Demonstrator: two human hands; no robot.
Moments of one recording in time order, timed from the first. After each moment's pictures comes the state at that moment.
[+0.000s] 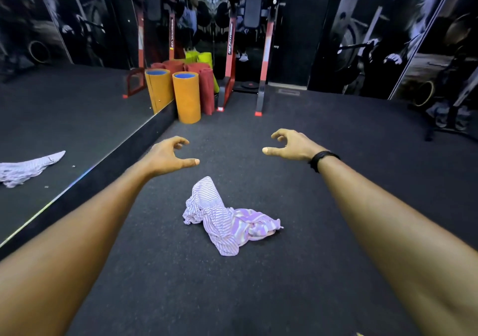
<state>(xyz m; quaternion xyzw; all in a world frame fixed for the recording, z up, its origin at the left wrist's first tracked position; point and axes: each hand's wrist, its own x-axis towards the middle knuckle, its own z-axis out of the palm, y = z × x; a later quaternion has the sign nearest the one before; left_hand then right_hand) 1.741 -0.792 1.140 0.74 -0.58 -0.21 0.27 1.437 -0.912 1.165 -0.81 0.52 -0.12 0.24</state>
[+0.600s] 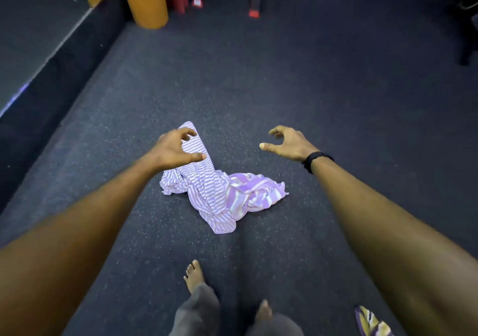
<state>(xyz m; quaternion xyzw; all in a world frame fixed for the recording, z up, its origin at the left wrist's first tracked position) 1.862 -1.200 0.877 0.72 -0.56 -0.37 0.16 1.587 -1.289 0.882 -0.72 0.60 0.01 0.35</state>
